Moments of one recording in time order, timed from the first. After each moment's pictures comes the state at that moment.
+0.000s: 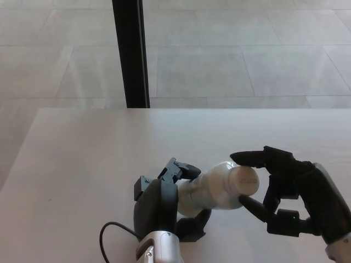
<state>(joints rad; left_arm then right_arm) -0.25 -0.07 -0.42 0.23 0.38 0.34 0.48 -0.03 -0.29 0.14 -0.31 -0.24 0.03 0.07</state>
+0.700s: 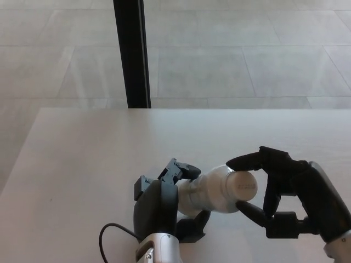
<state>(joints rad) -0.25 -0.07 -0.41 0.25 0.39 0.30 0.49 -0.04 -0.31 0.16 -0.31 -0.28 0.02 0.07</state>
